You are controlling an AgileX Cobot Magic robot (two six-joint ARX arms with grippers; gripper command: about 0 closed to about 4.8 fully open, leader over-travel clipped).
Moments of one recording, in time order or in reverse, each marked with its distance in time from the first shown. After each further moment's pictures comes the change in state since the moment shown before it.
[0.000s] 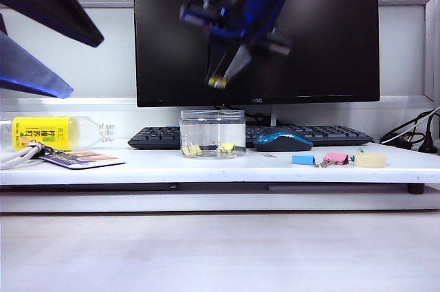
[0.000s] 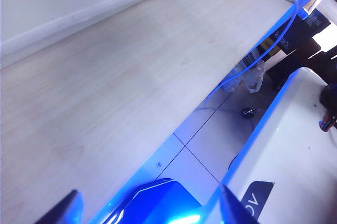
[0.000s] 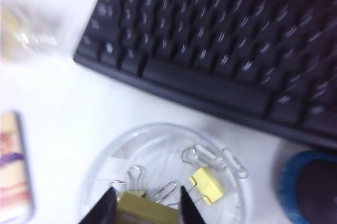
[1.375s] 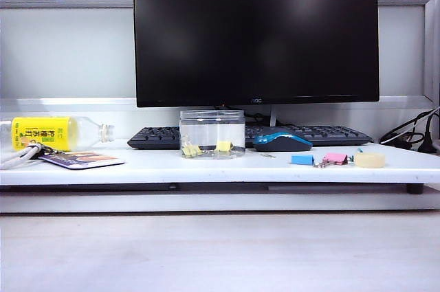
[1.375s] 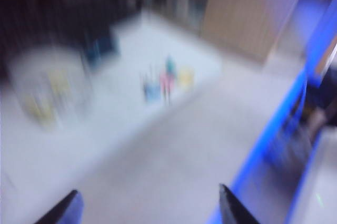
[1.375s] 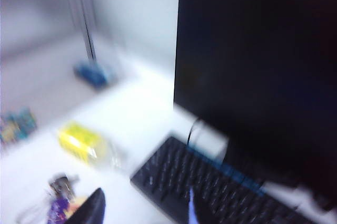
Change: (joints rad) left arm 0.000 -0.262 0.000 0.134 -0.130 0.174; right arm -0.006 -0.514 -0.023 0.080 -0.086 -0.311
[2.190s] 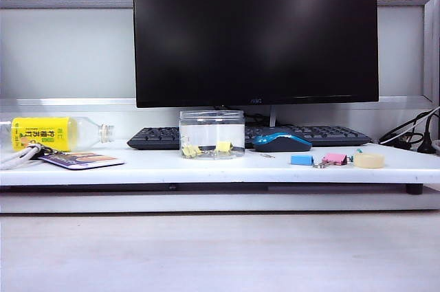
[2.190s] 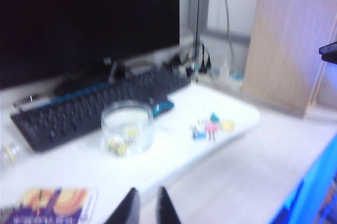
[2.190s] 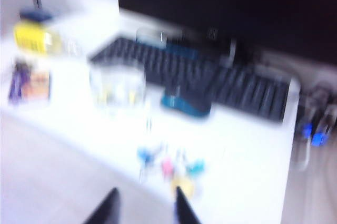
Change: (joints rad) left arm 0.000 -0.444 0.018 -0.254 -0.181 0.050; right arm -0.020 -1.173 -1.013 -0.181 0.204 -0.002
